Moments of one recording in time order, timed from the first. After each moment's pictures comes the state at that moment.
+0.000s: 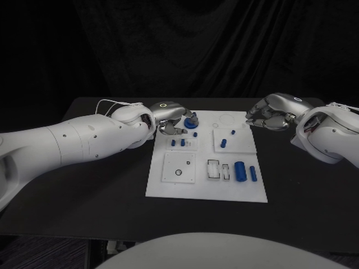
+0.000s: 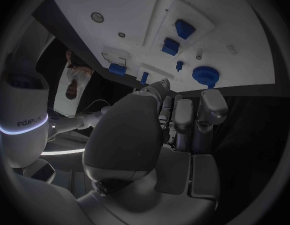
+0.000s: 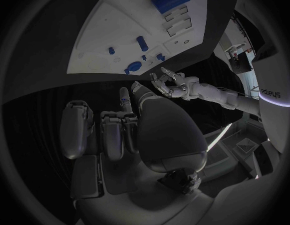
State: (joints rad) left arm 1.23 -0.54 -0.21 1.10 -1.45 -0.33 0.35; left_hand 1.58 -0.11 0.34 0.16 0.15 0.70 0.03 0.06 0.51 0.66 0.04 0.28 0.49 1.29 -0.03 1.31 1.13 0.11 1.26 0.09 1.12 1.31; right arm 1.34 -0.95 -0.25 1.52 -1.36 -0.38 -0.02; right_hand 1.36 0.01 0.18 0.16 0.17 0.97 0.08 0.12 0.22 1.47 -0.01 1.57 1.31 1.47 -0.06 1.57 1.31 0.04 1.46 0.05 1.35 1.31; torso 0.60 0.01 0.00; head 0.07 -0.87
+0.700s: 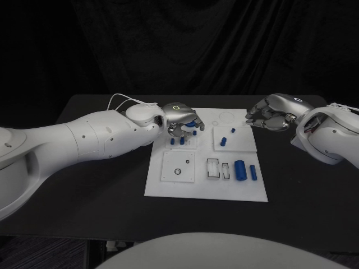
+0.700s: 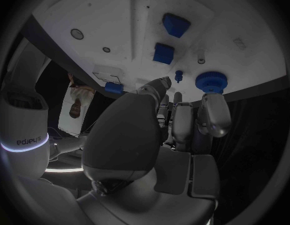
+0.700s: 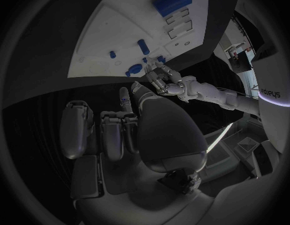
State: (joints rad) left arm 1.23 -0.45 -0.21 1.03 -1.64 -0.29 0.31; left_hand 1.57 -0.14 0.33 0.11 0.28 0.77 0.00 0.07 0.43 0.75 0.05 0.29 0.43 1.36 -0.03 1.37 1.19 0.09 1.34 0.08 1.19 1.31; right arm 1.34 -0.95 -0.25 1.52 -1.36 -0.38 -0.02; right_hand 1.36 0.01 0.18 0.16 0.17 0.97 0.08 0.12 0.22 1.47 -0.01 1.57 1.31 1.47 -0.06 1.57 1.31 0.04 1.46 0.05 1.35 1.31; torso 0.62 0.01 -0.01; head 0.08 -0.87
